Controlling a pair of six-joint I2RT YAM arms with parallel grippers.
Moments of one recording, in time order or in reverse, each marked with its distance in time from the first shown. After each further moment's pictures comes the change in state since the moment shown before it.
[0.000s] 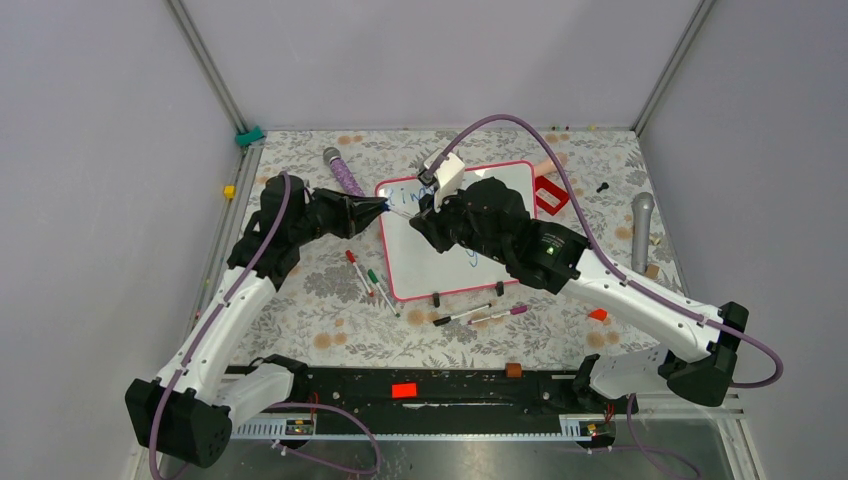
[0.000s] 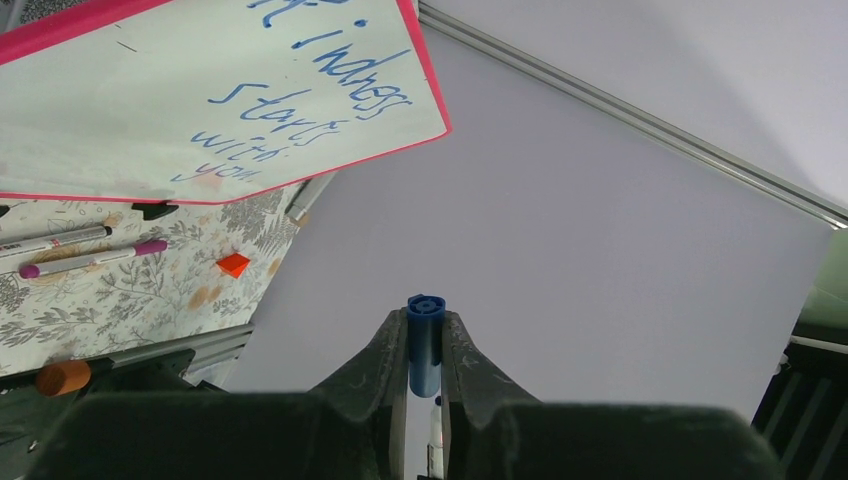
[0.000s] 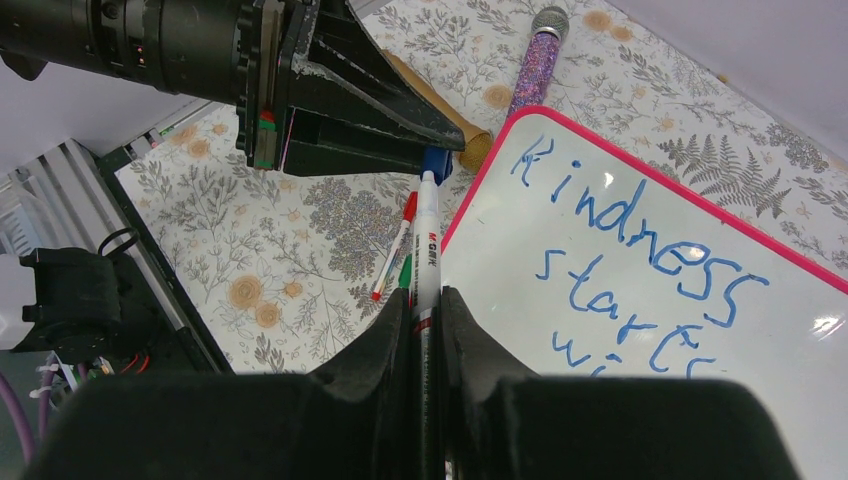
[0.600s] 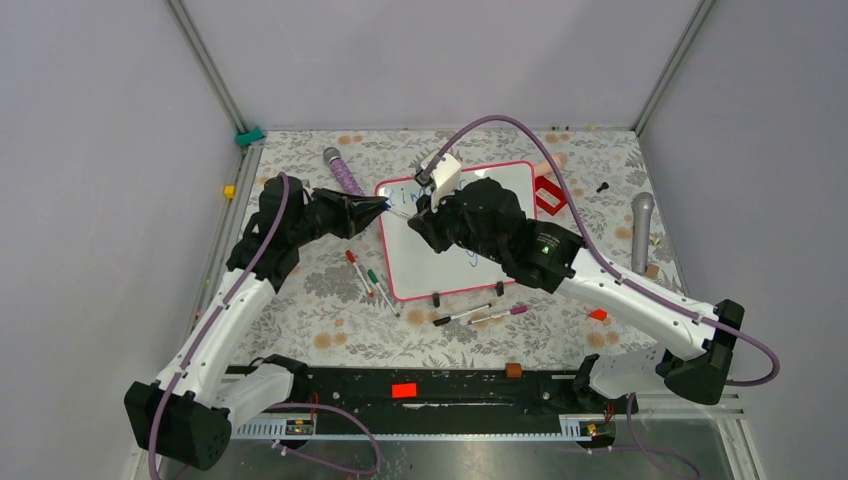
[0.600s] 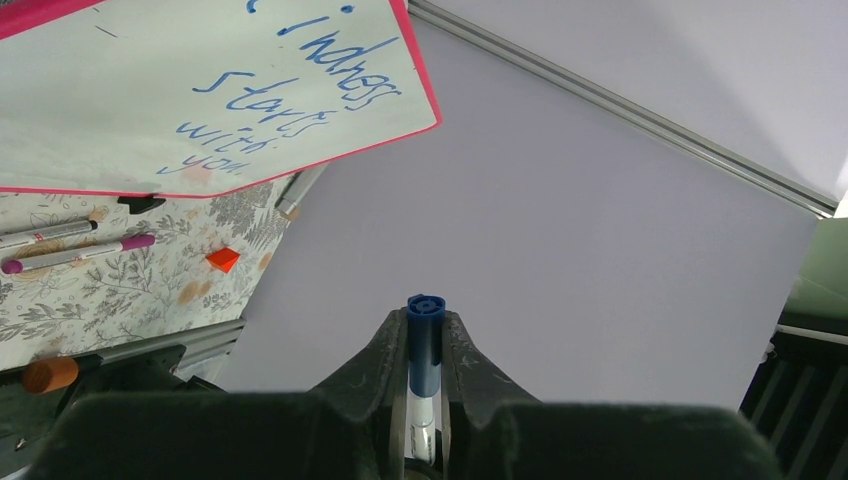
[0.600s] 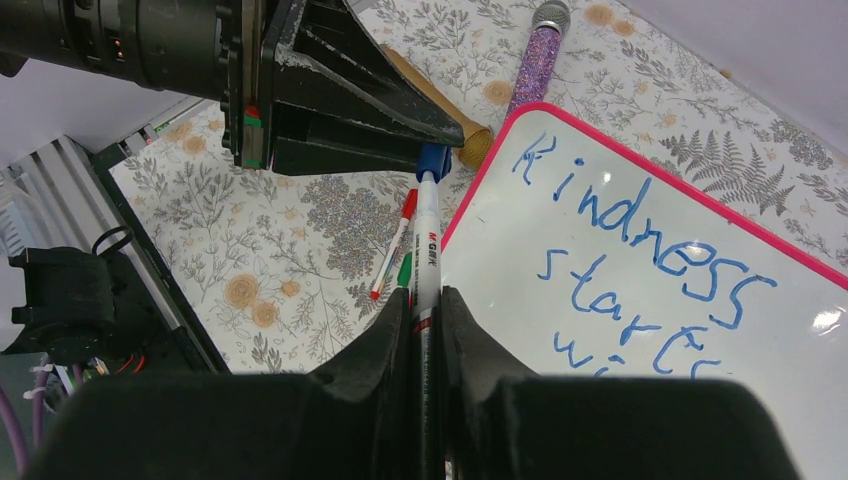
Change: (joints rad) left arm 0.000 -0.011 -0.008 0.024 0.011 -0.021; right arm 0.000 0.015 -0.002 0.007 0.002 0.000
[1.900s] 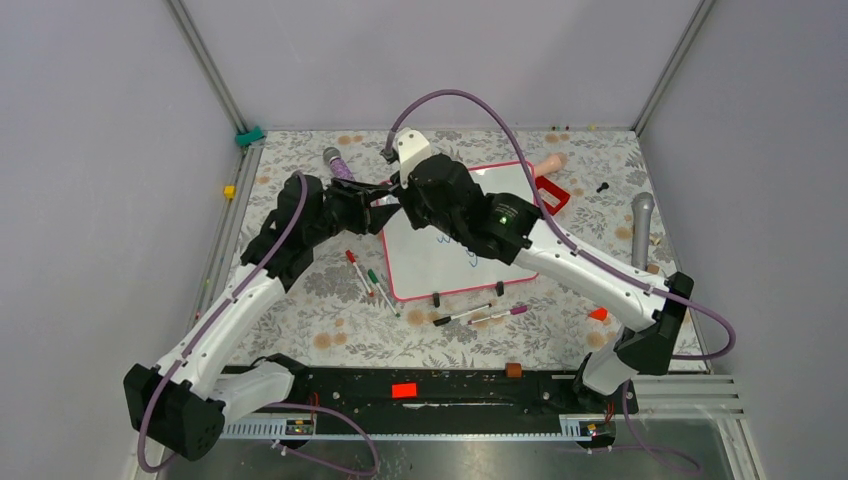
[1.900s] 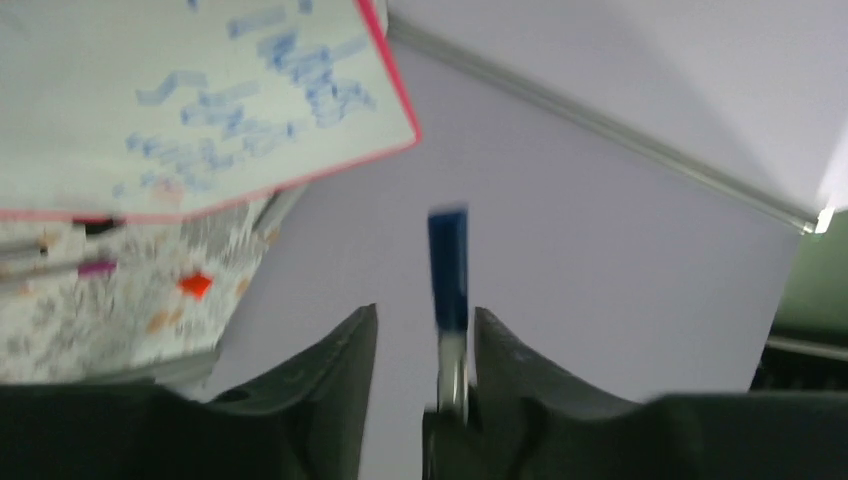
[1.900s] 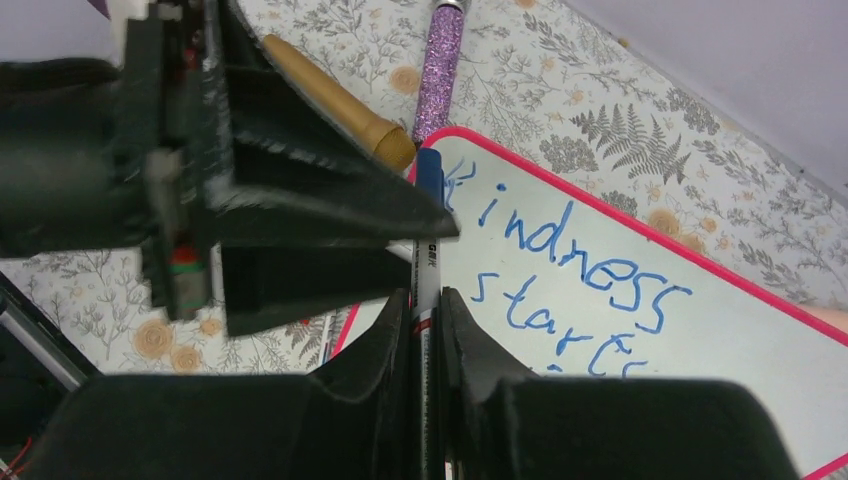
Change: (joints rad) left arm -0.127 0.051 0.016 0.075 -0.229 -0.080; right arm 0.014 0.260 0.326 -0.190 0.209 -0.027
